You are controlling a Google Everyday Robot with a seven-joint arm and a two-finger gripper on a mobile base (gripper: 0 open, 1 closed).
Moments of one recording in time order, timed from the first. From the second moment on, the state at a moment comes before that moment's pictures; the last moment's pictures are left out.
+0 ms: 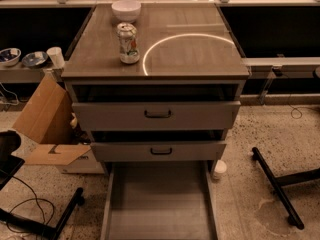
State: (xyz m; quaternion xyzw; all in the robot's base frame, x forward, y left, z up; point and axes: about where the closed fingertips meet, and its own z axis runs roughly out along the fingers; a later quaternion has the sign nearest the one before) arm 0.664 -0.406 1.191 -0.07 0.66 0.10 0.74
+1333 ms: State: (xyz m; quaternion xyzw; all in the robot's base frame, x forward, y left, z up) arm 0.509 -0.384 0.926 -0.11 0.78 0.03 0.61
